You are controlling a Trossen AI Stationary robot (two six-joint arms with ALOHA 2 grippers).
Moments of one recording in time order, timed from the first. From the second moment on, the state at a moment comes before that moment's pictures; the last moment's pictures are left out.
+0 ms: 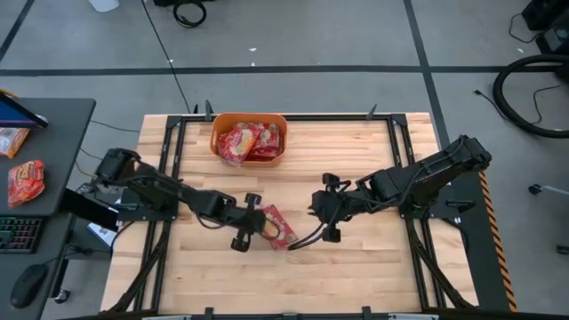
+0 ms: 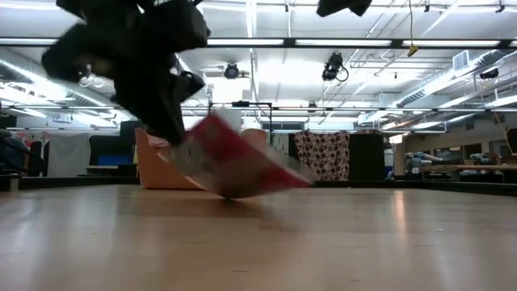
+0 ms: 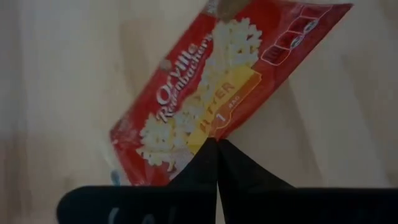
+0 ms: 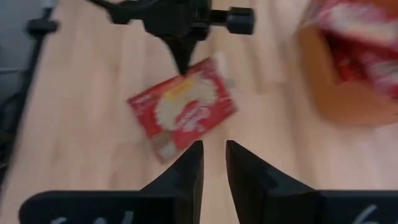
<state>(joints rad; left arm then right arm) -0.31 1.57 0.91 -0.32 -0.16 0.01 0.36 1.49 1.34 -0.71 0.33 0.29</state>
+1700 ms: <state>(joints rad) -0.24 1.57 0.89 -0.80 0.01 -0.25 0.22 1.65 1.34 -0.62 0.09 0.21</state>
